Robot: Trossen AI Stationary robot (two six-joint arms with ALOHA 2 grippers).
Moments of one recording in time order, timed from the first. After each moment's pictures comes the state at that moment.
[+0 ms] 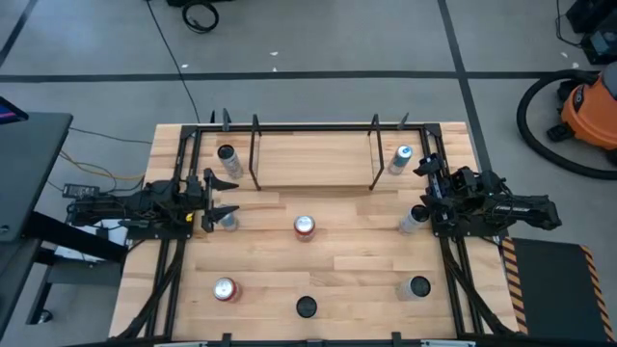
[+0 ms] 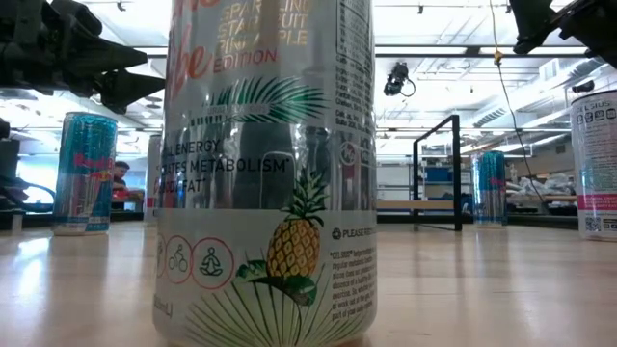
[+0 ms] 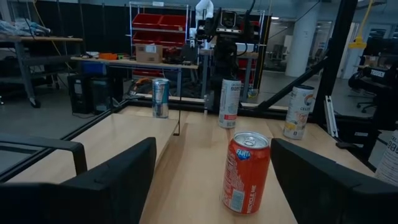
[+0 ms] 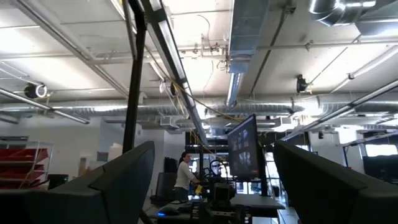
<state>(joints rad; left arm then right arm) 0.00 0.01 0.06 0.01 -0.13 -0.07 -0.13 0.00 0.01 0.66 -0.20 0.10</state>
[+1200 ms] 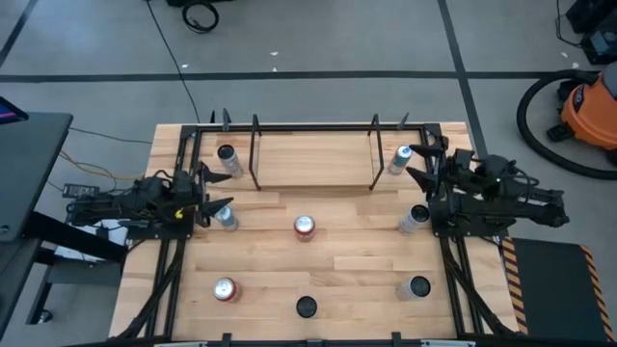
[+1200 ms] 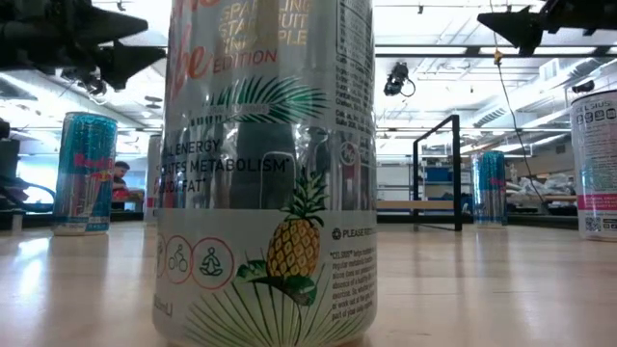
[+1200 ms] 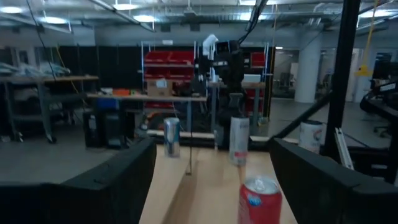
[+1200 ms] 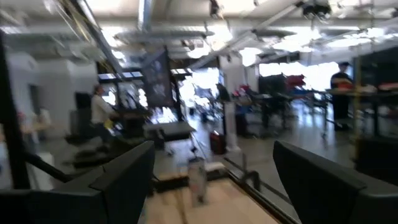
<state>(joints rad) 0.00 0.01 0.12 0.11 -0.18 0.01 -0.13 0.13 0.37 0.03 0.17 0.03</state>
